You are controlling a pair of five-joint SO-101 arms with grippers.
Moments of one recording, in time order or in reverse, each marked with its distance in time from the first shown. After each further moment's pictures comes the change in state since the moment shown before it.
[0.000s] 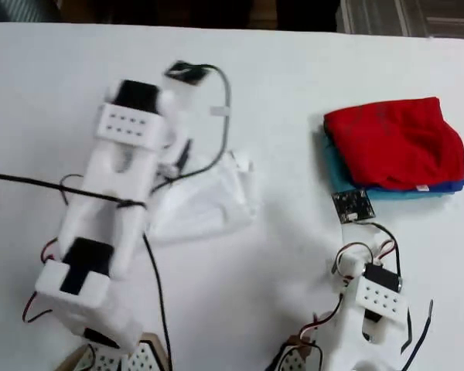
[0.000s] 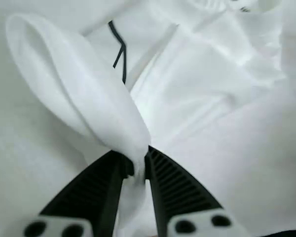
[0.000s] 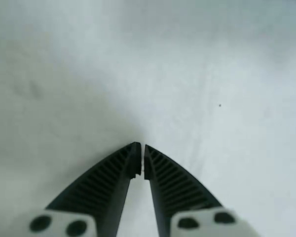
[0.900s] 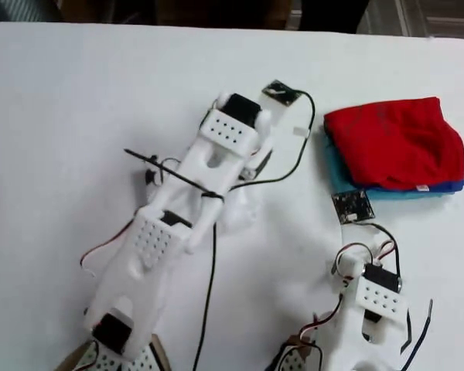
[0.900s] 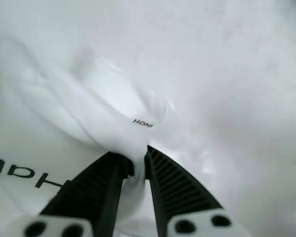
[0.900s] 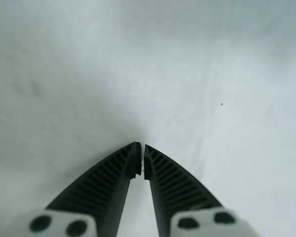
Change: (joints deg) left arm 14.9 42.8 -44.5 0.0 3.3; right arm 0.0 0.0 0.3 0.0 0.0
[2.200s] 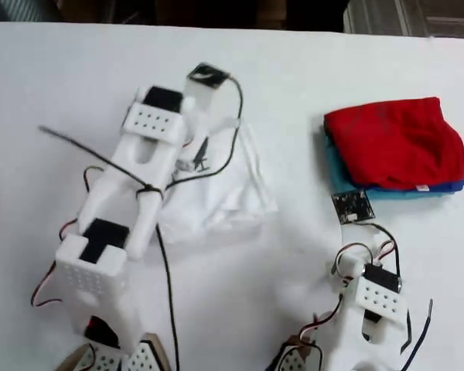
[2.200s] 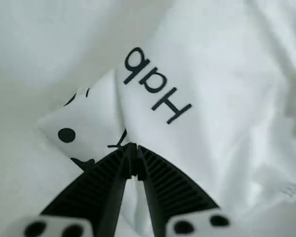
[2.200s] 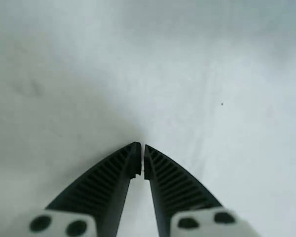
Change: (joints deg) left arm -16.1 -32.6 51.3 -19.8 -4.9; right arm 0.0 0.0 0.1 0.0 0.0
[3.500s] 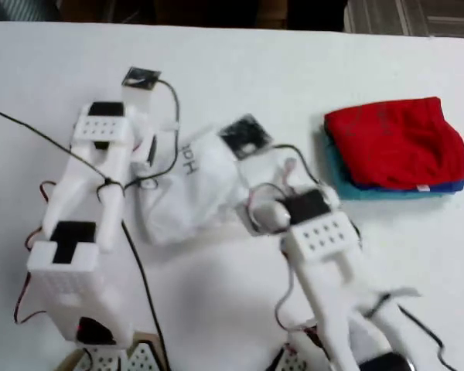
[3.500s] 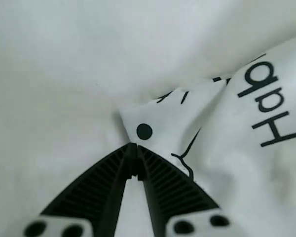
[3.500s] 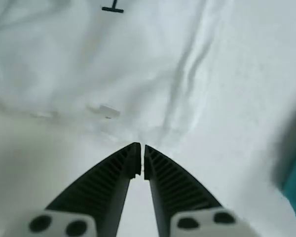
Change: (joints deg) left arm -14.1 -1.2 10.2 -12.1 -0.1; right arm -47.5 26.3 -46.9 17.0 -20.5
